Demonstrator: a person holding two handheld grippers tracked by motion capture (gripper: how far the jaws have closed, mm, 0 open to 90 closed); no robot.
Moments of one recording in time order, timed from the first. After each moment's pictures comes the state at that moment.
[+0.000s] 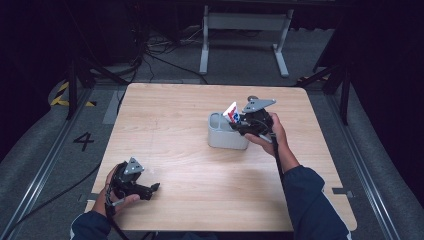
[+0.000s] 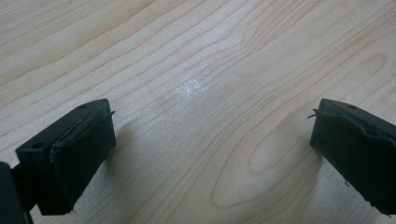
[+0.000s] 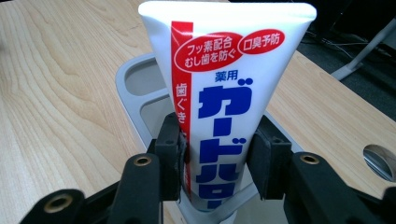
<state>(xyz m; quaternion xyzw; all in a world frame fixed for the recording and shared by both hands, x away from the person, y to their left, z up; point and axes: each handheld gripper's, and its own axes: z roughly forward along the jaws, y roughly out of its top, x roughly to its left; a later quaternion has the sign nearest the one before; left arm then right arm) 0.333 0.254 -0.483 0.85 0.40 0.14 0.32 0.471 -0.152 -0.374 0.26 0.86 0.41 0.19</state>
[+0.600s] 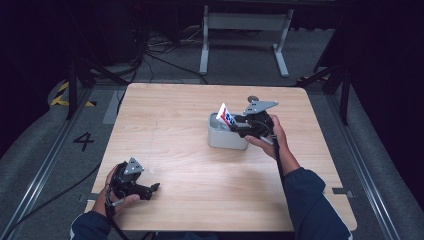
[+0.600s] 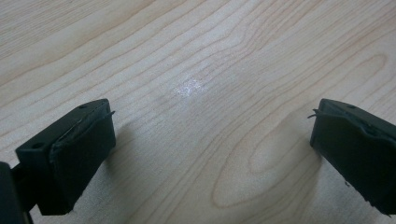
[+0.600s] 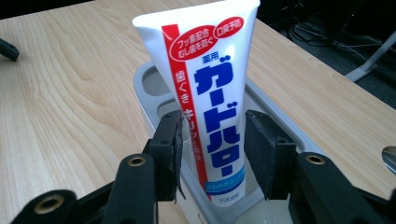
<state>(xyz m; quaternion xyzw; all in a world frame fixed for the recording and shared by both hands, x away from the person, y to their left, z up) 0.333 0.254 -0.483 0.85 0.40 0.14 0.32 0.466 -0.155 -0.377 0.26 0.85 0.43 0.18</state>
